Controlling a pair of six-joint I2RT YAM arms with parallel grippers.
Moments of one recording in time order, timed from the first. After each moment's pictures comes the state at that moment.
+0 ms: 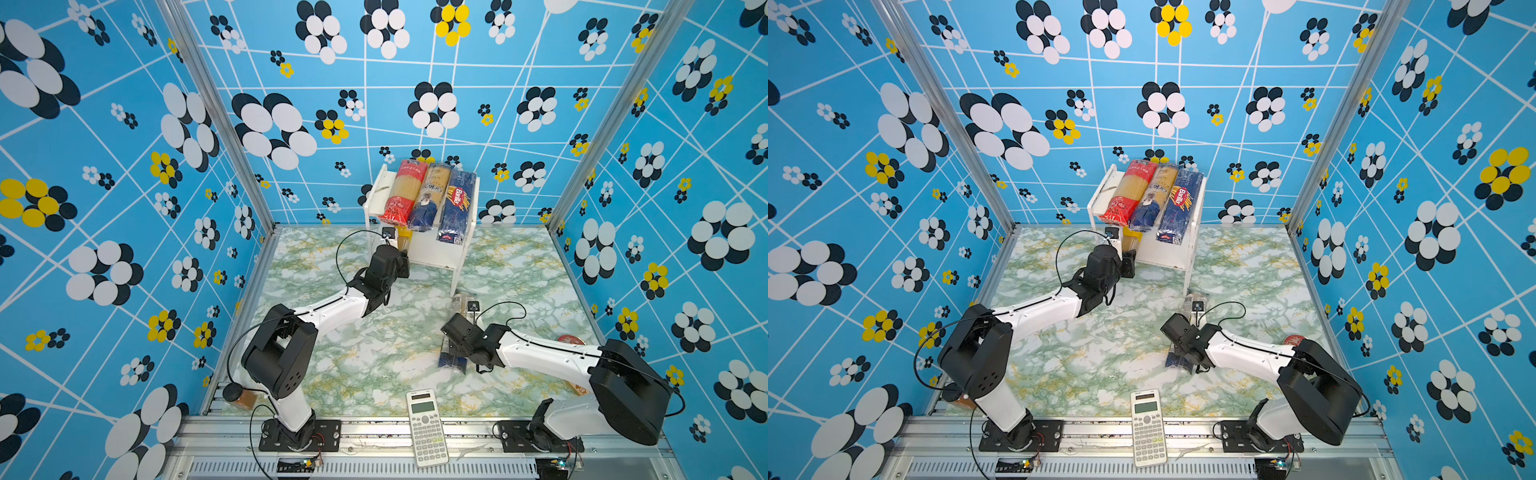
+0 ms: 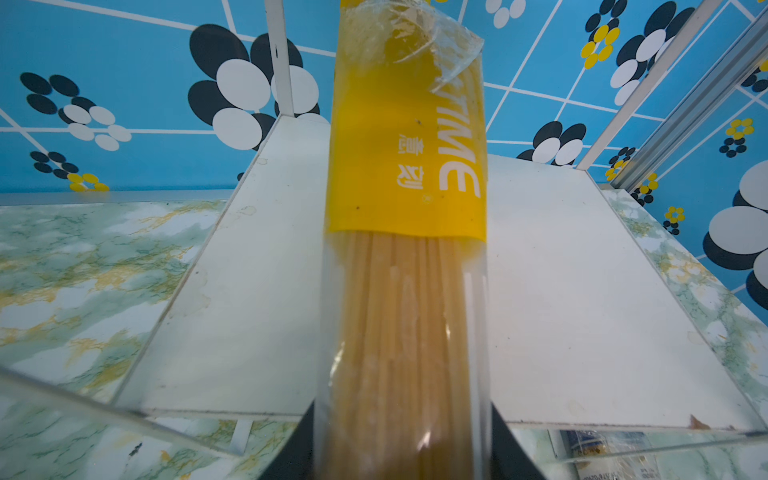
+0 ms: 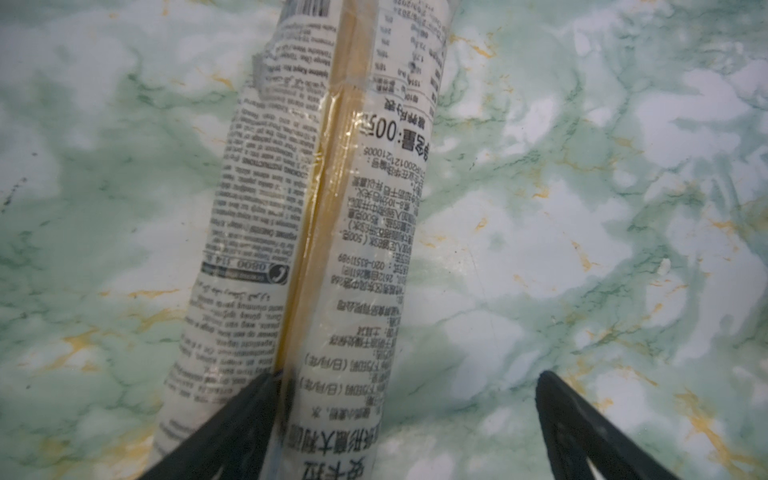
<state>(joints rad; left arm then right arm) -0.60 1.71 1.12 0.27 -0.25 -0.30 0.84 1.43 0.71 -0.58 0.55 0.79</state>
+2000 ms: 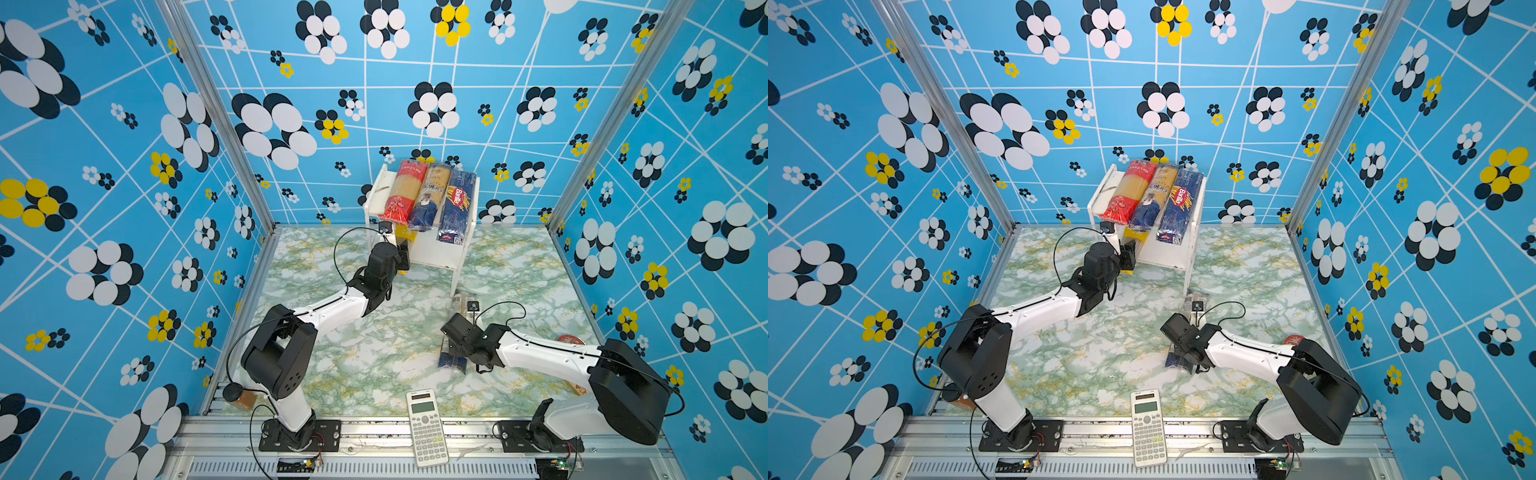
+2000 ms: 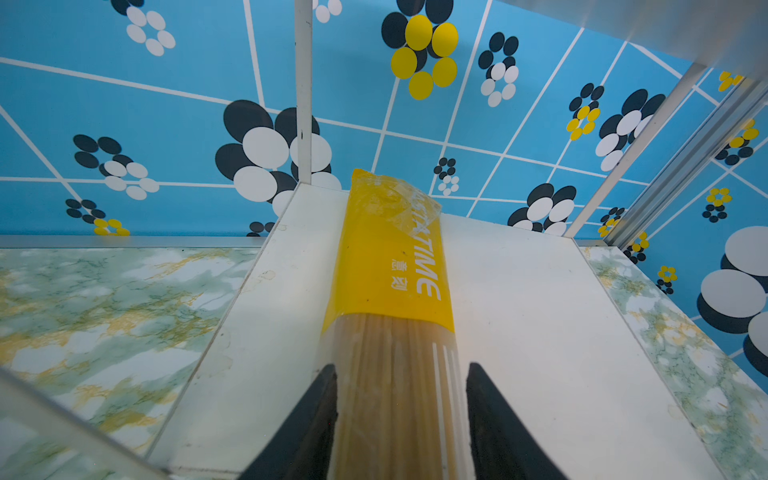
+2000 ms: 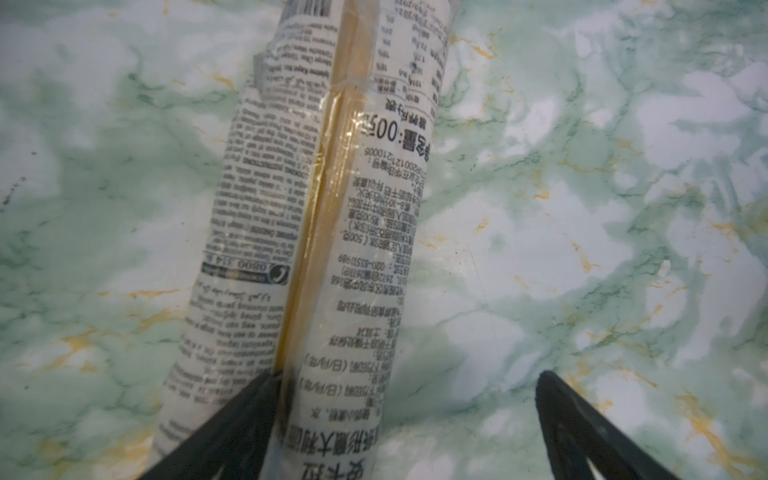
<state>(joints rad) -0.60 1.71 1.12 0.39 -0.30 -0.29 0.84 1.44 0.71 -0.58 0.55 0.79</state>
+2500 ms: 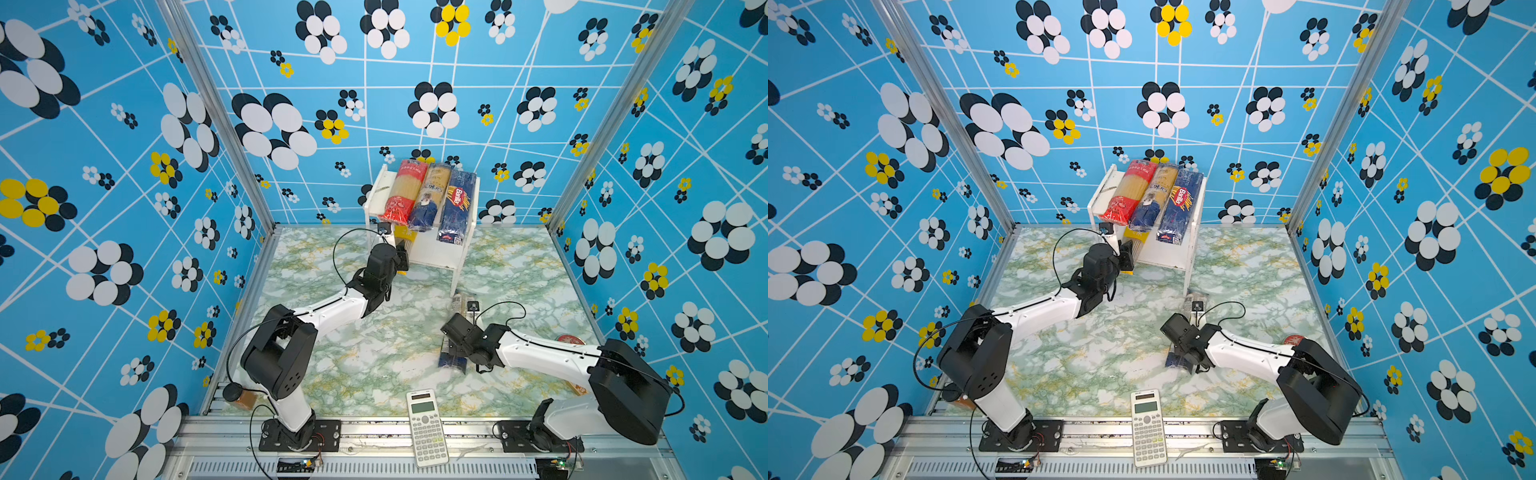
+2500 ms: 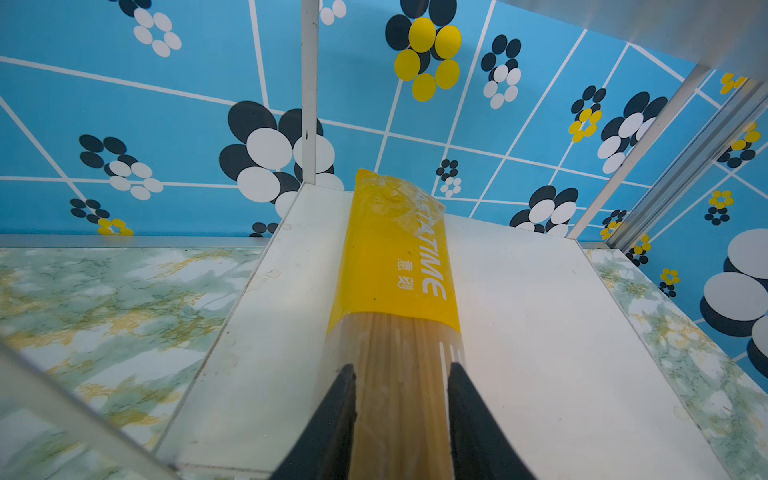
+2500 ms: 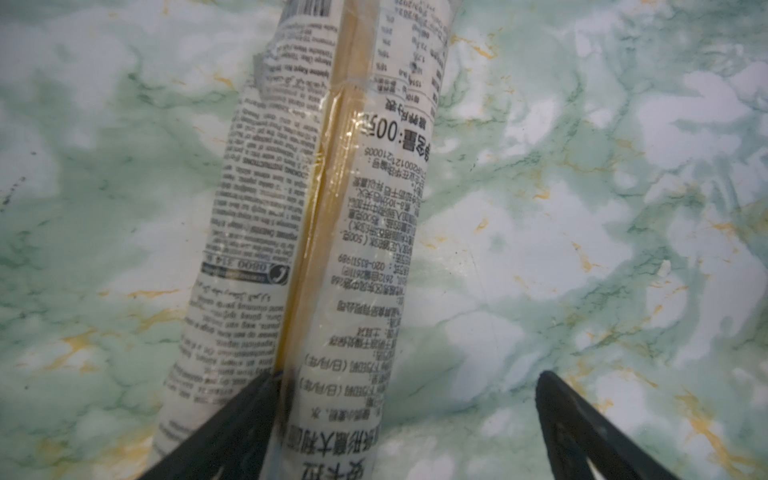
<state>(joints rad) -0.60 1.71 1.10 0.42 -0.31 -0.30 0.84 1.44 0.71 -0.58 0.55 0.79</state>
